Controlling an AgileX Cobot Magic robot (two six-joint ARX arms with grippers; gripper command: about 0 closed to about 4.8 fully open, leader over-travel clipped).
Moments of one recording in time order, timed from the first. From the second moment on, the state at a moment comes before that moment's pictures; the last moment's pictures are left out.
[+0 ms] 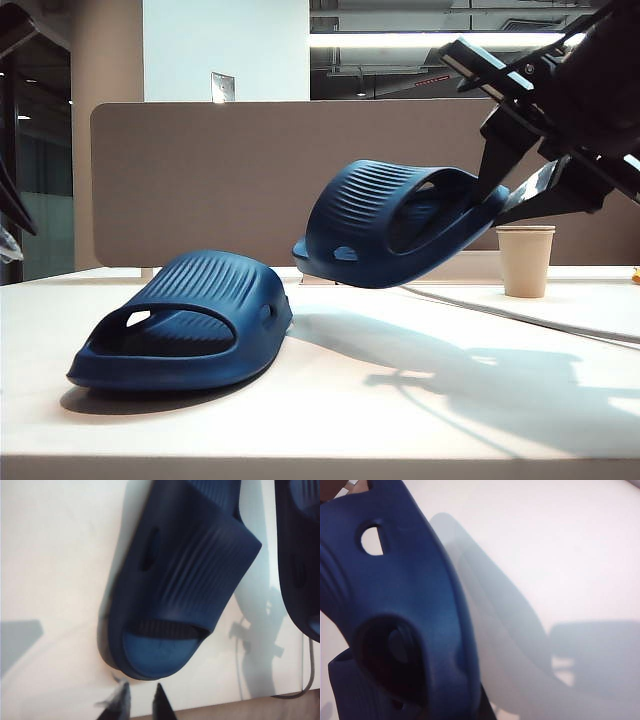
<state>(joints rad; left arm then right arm) -0.30 0.79 0.55 -0.58 0.35 -0.75 0.67 1.09 0.53 0.01 0.18 0.95</state>
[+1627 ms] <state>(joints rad) -0.31 0.88 0.36 -0.30 0.51 -1.00 0.67 1.09 0.53 0.04 0.16 0.95</state>
